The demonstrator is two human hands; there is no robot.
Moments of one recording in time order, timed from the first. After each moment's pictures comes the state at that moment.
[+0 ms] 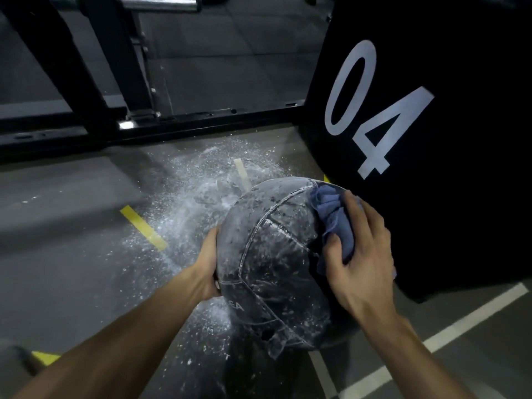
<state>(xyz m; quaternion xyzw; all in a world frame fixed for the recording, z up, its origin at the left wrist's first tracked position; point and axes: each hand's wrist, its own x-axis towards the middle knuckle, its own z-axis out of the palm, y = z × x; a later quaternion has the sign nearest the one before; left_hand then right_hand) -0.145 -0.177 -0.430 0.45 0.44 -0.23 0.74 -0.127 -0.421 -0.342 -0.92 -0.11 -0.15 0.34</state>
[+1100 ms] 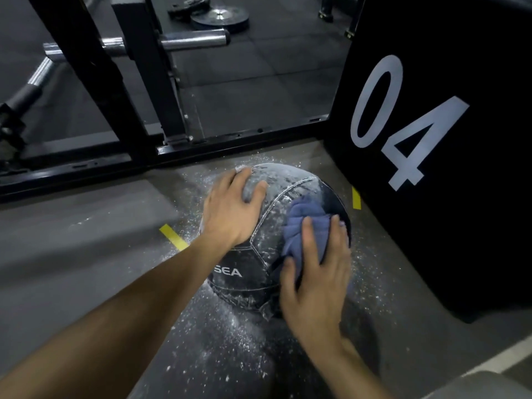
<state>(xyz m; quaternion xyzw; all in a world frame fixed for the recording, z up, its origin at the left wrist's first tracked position) -0.086 -0.123 -0.349 0.93 0.17 0.07 0.30 -0.164 -0.311 -0.387 -0.93 -0.11 -0.18 0.30</state>
